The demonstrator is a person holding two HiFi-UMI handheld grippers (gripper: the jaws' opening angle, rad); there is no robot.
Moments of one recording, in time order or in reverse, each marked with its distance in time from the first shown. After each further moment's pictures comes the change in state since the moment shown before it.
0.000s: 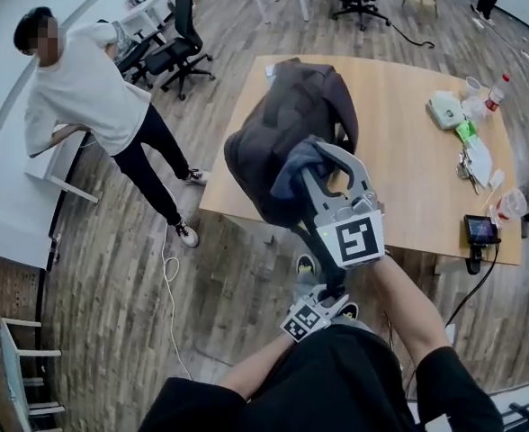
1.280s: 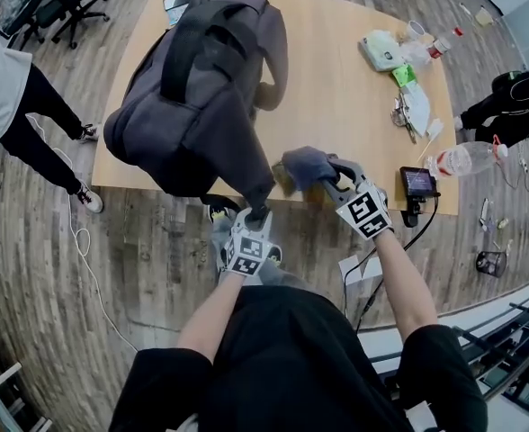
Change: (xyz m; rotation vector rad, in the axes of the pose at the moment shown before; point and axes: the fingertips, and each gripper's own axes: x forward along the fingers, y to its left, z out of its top) left arm 0.070 0.153 -0.002 -0.048 0.059 0.312; right arm -0.197 -0.045 -0.321 0.017 0.858 0.296
